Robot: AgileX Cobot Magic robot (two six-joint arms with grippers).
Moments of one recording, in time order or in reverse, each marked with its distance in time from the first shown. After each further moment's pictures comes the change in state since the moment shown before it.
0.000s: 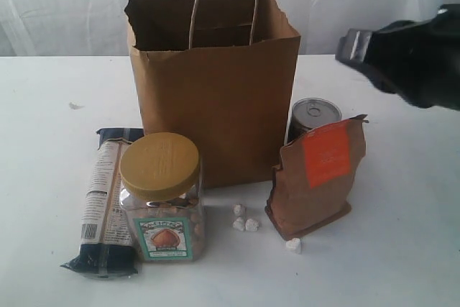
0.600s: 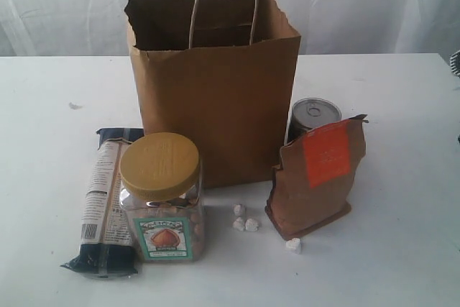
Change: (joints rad) left arm 0.000 0.000 0.000 0.000 0.000 0.000; right arm 0.060 0.187 0.098 0.727 -1.278 -1.472
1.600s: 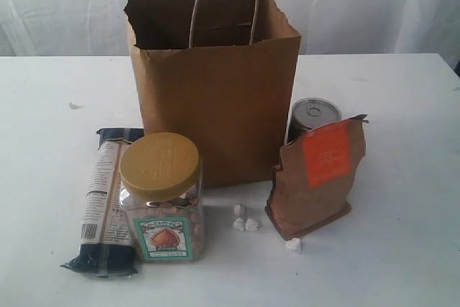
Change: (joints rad) left arm 0.000 0.000 0.000 0.000 0.000 0.000; right arm 0.296 -0.093 -0.488 -0.014 0.673 0.585
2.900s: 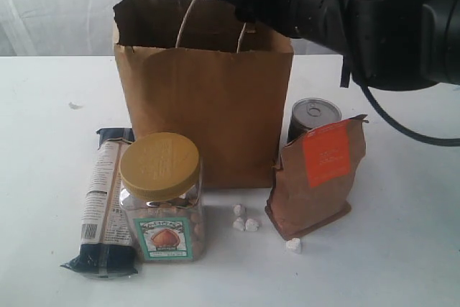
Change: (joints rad) left arm 0.000 0.000 0.000 0.000 0.000 0.000; right arm 0.000 0.406 0.000 -0.151 -0.108 0.335
